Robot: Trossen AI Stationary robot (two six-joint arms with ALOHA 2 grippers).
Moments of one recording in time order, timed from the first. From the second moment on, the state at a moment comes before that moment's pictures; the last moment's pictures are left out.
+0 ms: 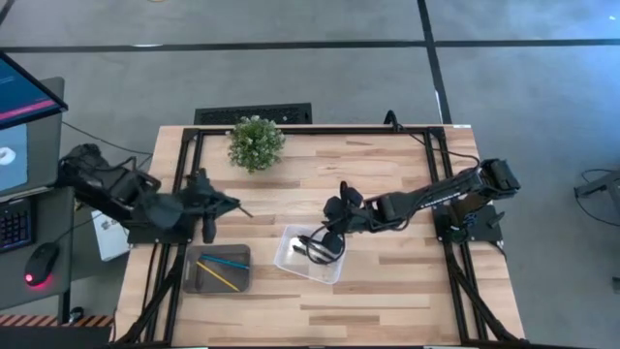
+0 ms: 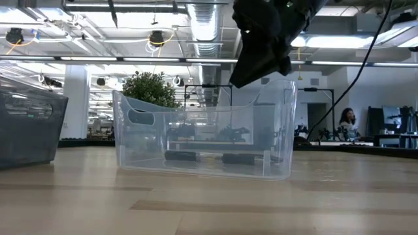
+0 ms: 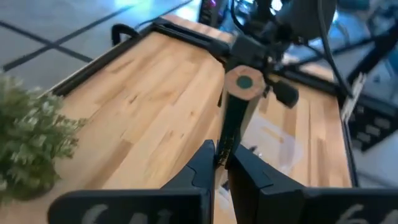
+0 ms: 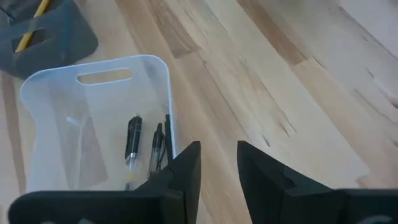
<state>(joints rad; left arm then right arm) -0.53 0.84 1.04 -0.79 -0.69 -0.65 0.21 1.64 1.12 -0.39 0.35 0.49</state>
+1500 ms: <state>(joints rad) -1.07 1.30 0.89 -1.03 -0.77 -2.32 0.18 1.64 1.12 -0.48 0.34 0.25</state>
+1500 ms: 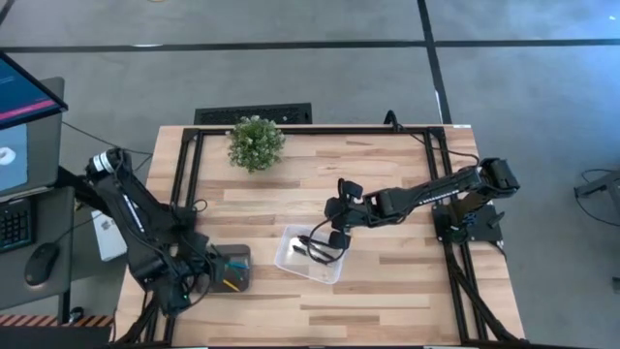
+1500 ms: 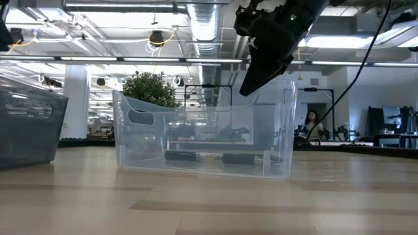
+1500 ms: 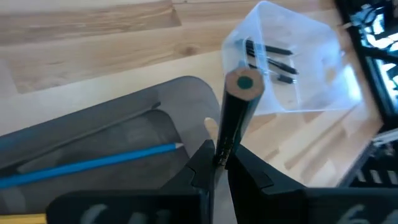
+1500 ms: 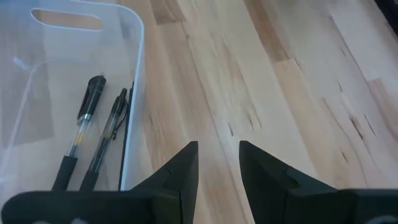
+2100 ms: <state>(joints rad) -1.06 1.42 0.89 -0.97 -0.77 -2.32 0.18 1.64 1.12 -0.48 0.34 0.25</state>
